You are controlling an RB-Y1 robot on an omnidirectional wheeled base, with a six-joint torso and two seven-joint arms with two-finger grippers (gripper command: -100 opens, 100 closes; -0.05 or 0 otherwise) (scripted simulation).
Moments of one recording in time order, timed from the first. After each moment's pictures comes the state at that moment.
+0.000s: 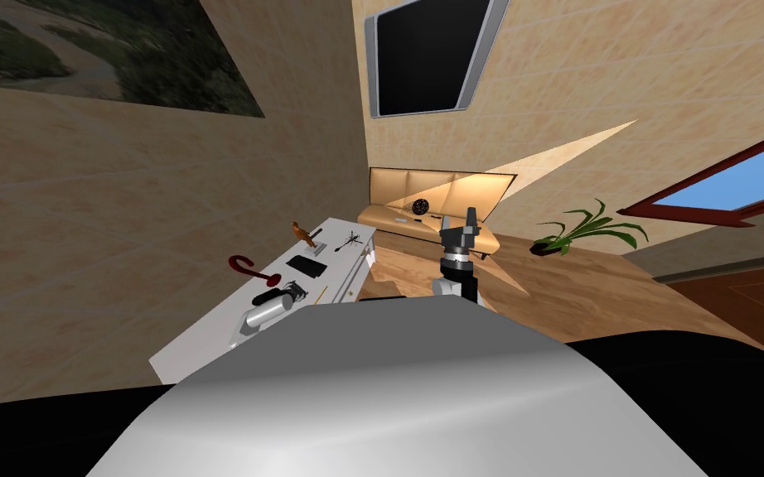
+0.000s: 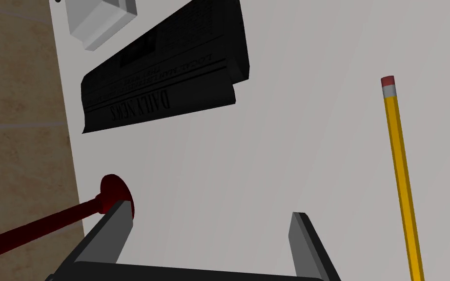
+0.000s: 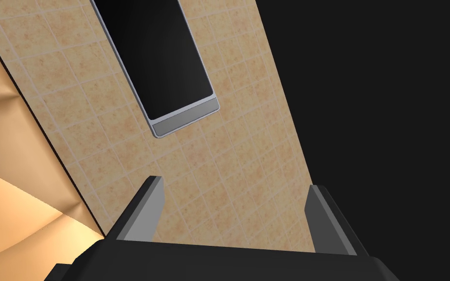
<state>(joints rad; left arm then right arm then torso) 0.32 0.30 0.39 -1.58 0.34 0.74 0.37 0.48 0.00 0.03 -2.22 -0.09 -0.50 -0.17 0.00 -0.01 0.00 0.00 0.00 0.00</state>
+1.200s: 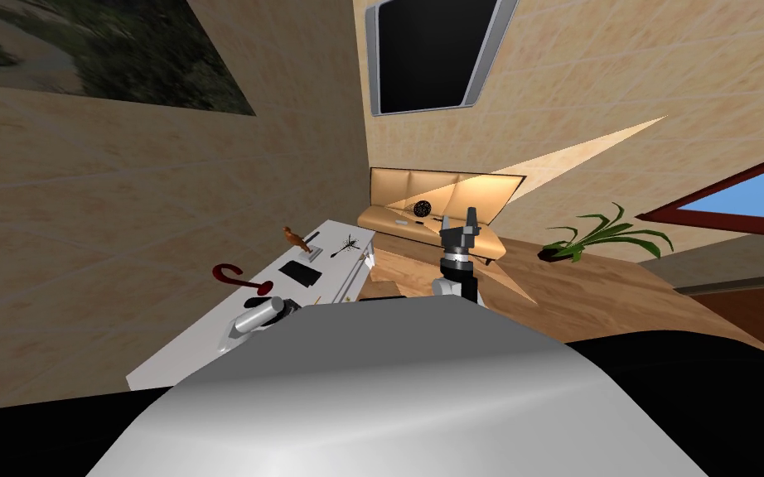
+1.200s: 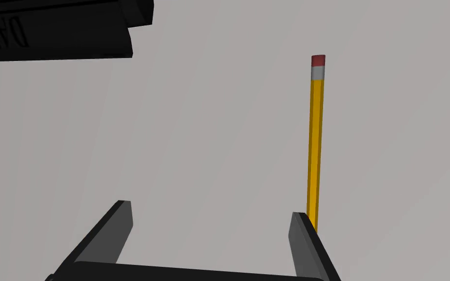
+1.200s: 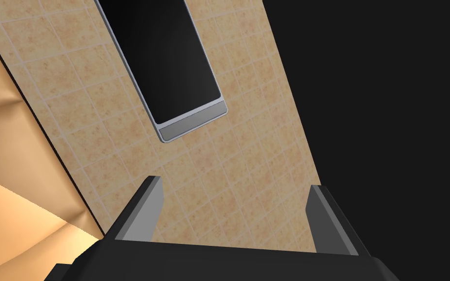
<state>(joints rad) 0.26 0.35 0.48 -1.40 0.40 1.06 0.41 0.48 0.00 0.03 -2.22 -0.09 -0.50 -0.17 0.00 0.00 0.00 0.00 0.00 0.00</state>
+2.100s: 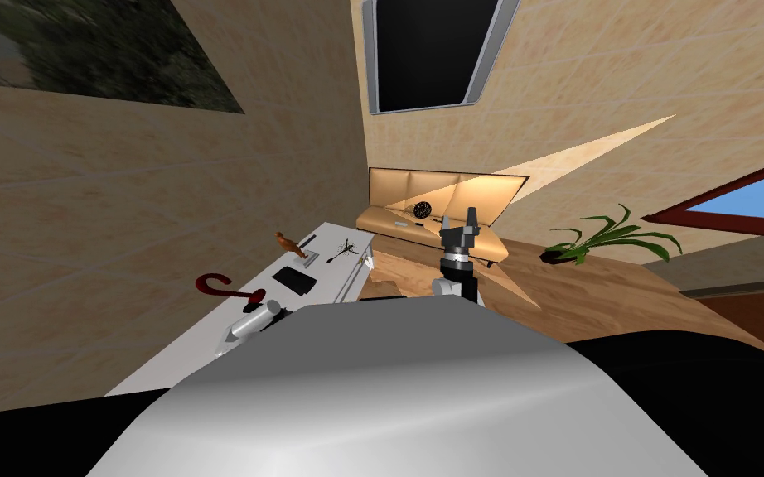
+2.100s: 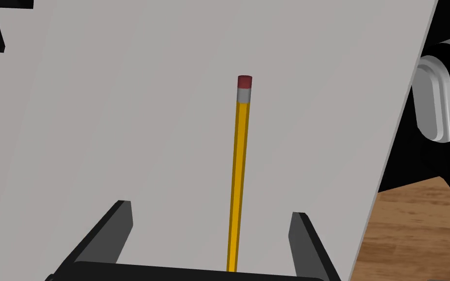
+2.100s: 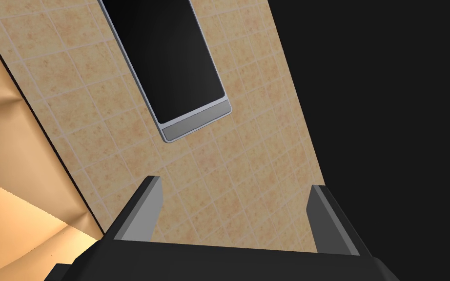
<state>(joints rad) 0.23 0.36 0.54 -1.27 0.44 1.26 0.43 0.48 0.00 0.03 -2.22 -0.09 -0.50 -0.17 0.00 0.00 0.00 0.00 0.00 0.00</state>
